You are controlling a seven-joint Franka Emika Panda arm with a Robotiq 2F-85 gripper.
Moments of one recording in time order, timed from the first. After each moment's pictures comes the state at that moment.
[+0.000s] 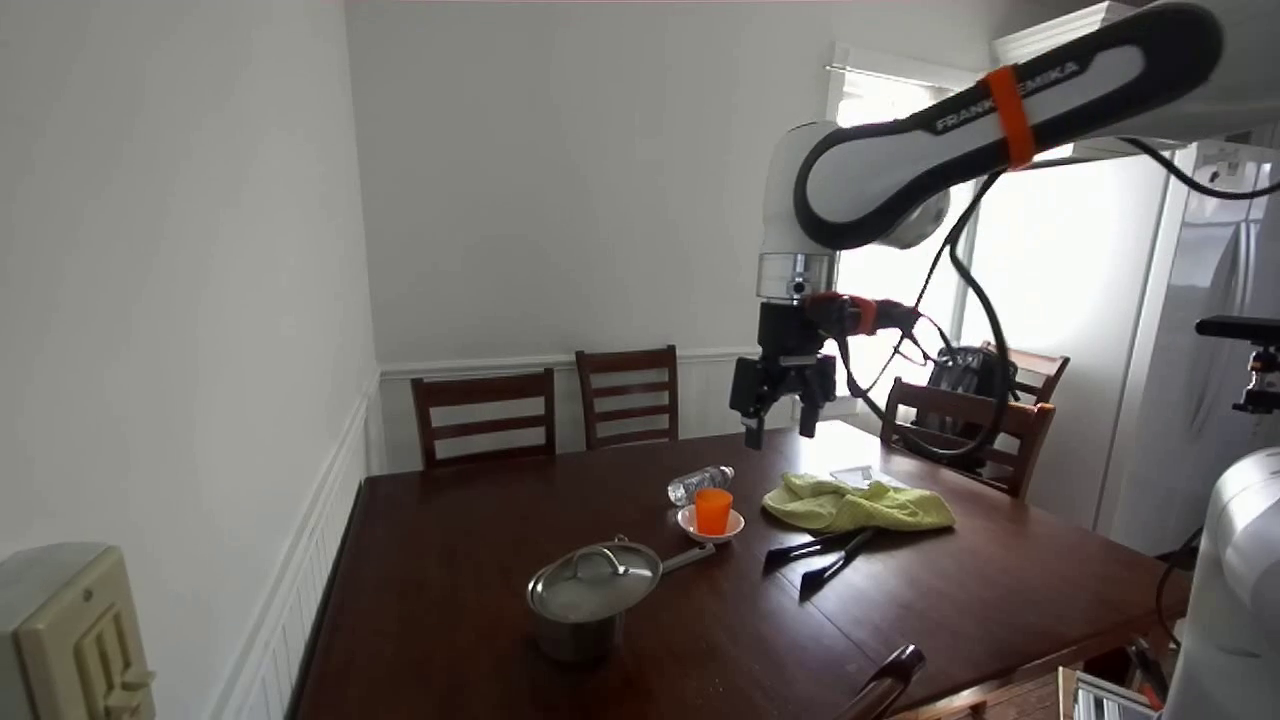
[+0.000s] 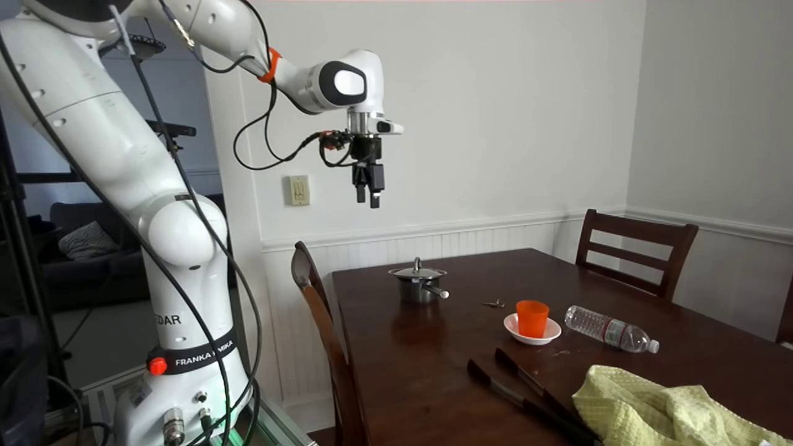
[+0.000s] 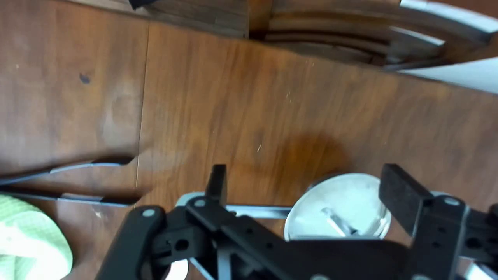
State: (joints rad) arm -0.11 -0.46 0.05 -2.42 0.06 1.98 0.27
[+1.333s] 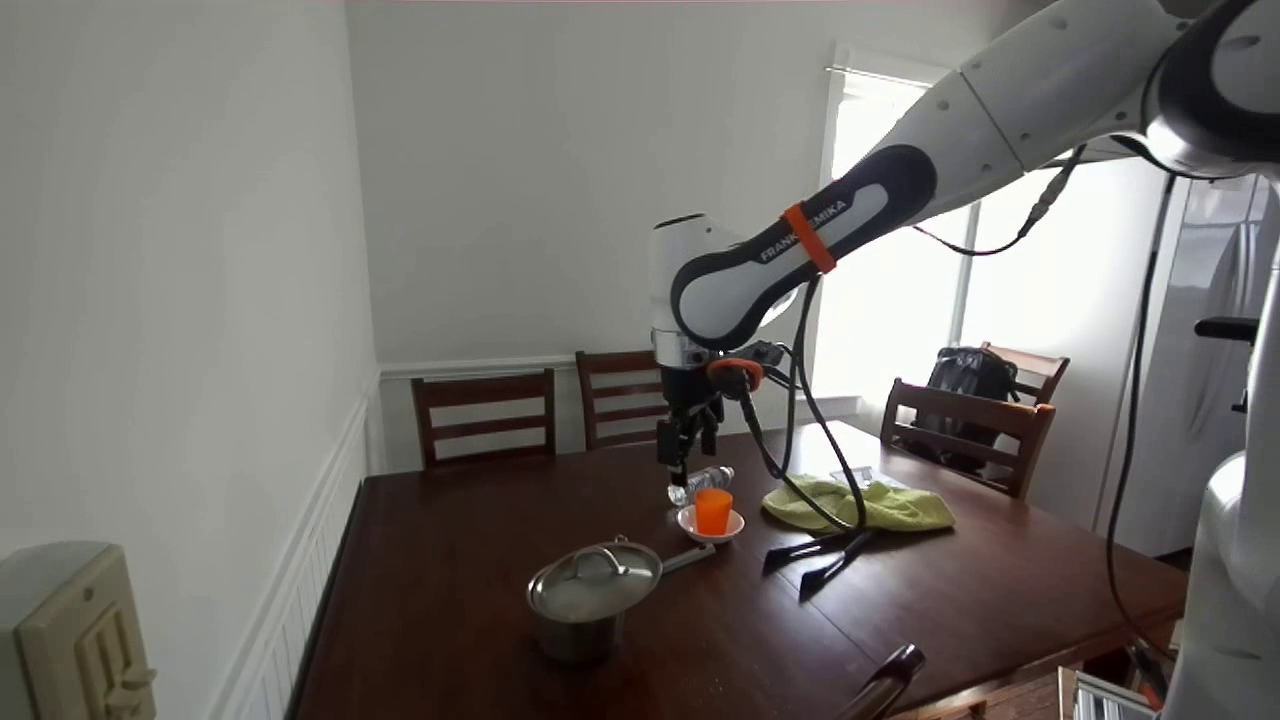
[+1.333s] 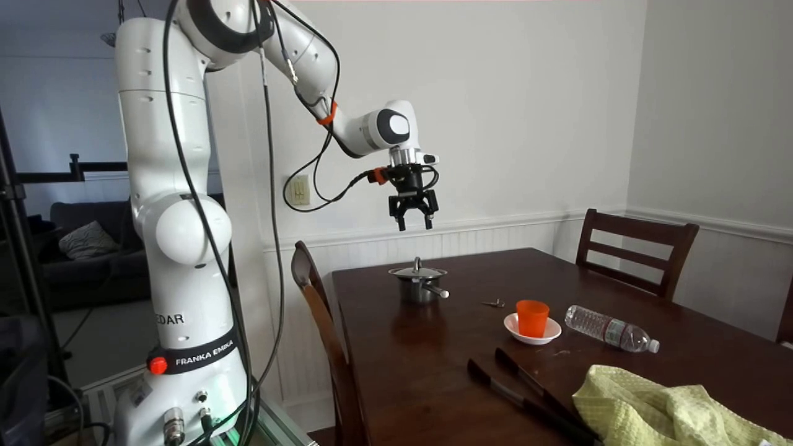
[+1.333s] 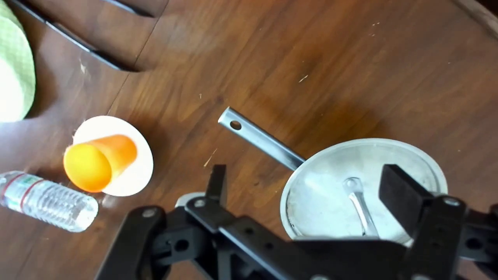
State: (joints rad) arm -0.04 0.04 0.03 -2.12 -0.21 2.15 0.03
